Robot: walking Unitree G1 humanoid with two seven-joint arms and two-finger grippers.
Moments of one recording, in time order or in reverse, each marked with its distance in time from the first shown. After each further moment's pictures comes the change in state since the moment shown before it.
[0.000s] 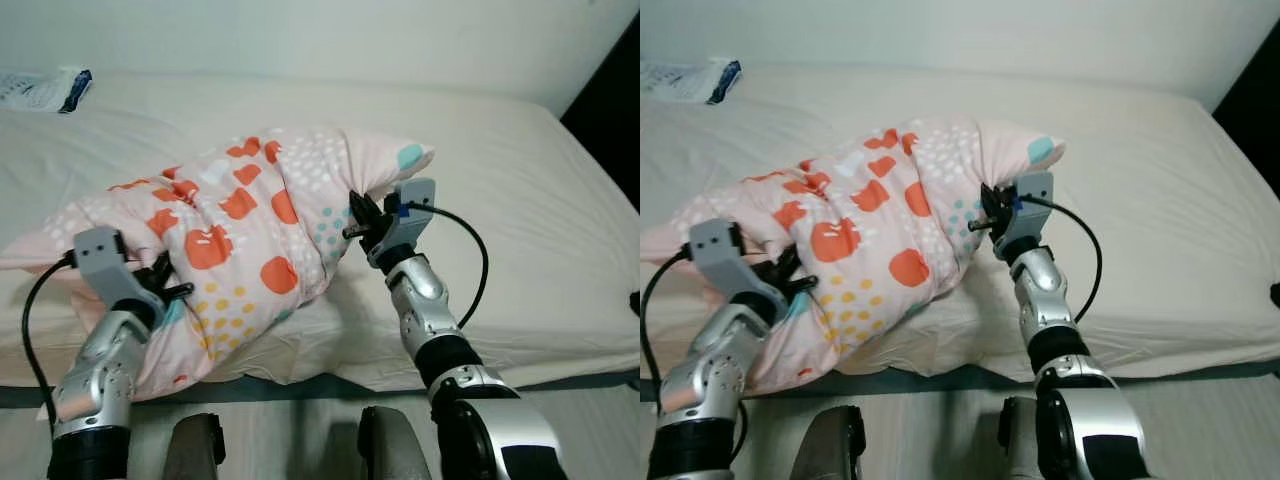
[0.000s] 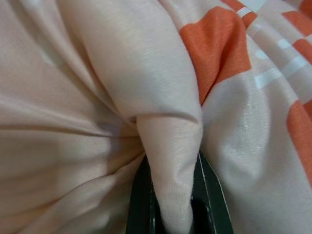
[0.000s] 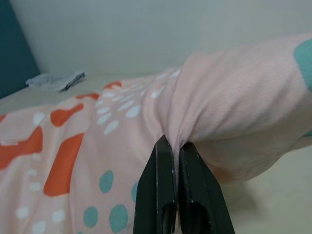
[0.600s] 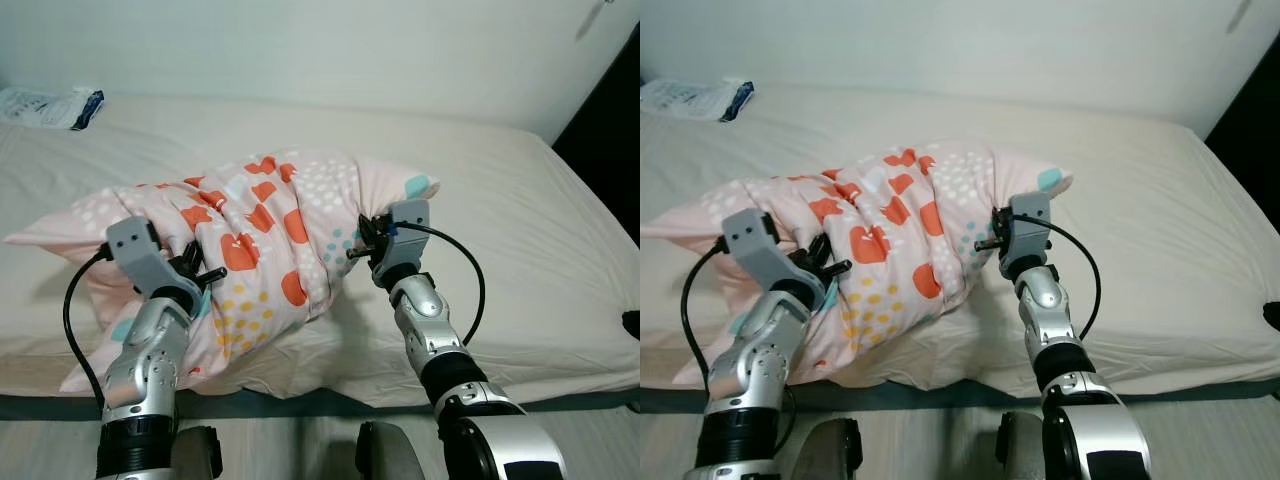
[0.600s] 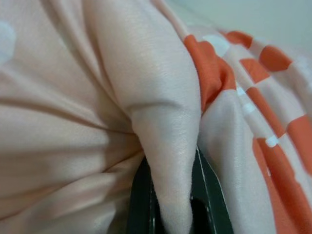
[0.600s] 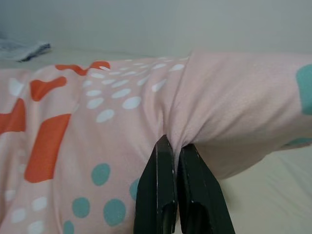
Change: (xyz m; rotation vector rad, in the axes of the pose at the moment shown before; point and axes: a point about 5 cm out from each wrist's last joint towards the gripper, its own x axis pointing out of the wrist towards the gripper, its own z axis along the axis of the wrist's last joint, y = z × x) left arm 0.009 -0.044 -0.006 -0.005 -0.040 0.012; right arm -0.016 -0.008 -0.024 -0.141 0.149 -0.115
